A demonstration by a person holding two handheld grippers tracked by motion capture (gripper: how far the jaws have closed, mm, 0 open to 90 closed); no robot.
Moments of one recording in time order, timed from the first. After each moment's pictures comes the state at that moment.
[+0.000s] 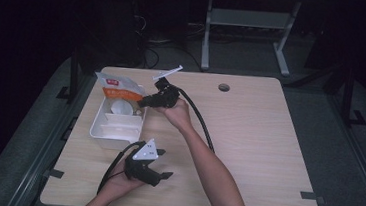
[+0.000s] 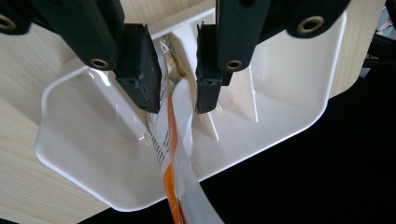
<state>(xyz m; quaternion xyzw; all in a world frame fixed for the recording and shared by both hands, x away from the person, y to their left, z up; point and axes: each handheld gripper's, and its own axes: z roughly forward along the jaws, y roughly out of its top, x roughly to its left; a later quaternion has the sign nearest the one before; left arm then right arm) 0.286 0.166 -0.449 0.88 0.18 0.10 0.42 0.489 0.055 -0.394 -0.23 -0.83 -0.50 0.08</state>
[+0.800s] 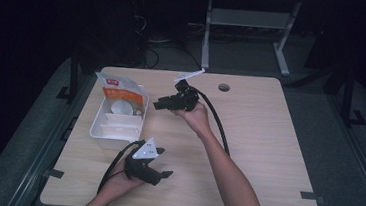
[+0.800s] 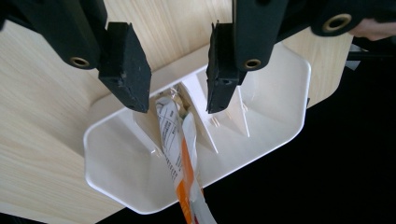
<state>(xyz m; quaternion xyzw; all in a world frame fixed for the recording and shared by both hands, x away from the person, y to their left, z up) 0.287 0.167 -0.449 0.88 0.19 0.10 0.42 0.476 -0.004 -0.389 -0.25 -0.82 -0.51 0.08</state>
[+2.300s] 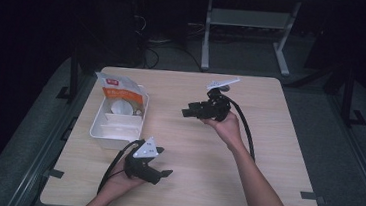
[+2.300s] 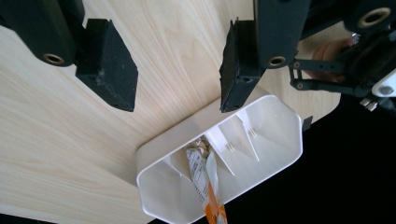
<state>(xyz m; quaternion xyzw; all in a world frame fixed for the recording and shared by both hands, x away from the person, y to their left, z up) 0.290 0.167 -0.450 0.88 0.20 0.11 0.41 0.443 -0.093 -0.385 -0.29 -0.81 -0.51 0.05</state>
